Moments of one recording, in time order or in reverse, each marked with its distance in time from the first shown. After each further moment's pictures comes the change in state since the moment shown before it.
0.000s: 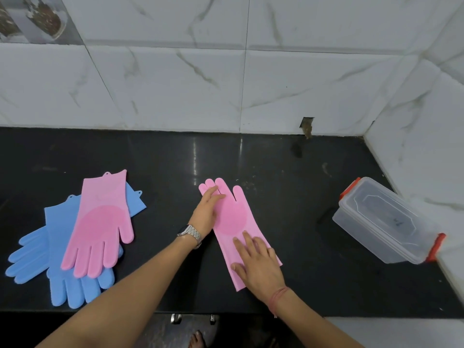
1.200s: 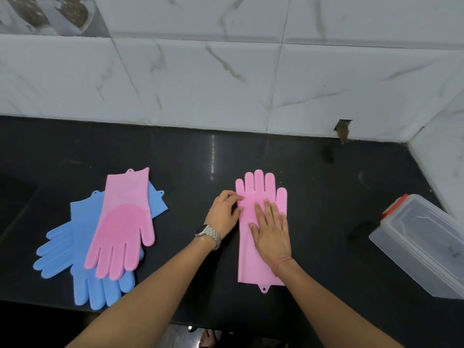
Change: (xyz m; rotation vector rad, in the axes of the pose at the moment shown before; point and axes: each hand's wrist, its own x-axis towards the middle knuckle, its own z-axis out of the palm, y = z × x) left_hand 0.016 -0.016 -0.014 0.032 0.051 -0.025; right_hand 0.114 0.004 0.002 0.107 0.180 0.161
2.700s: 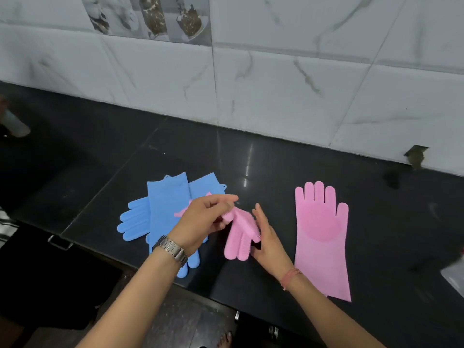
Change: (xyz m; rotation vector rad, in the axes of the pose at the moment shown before) left_hand -0.131 -0.005 -0.201 -0.950 0.044 -0.469; right_hand -0.034 -0.140 -0.014 0.829 -0.210 -0.319
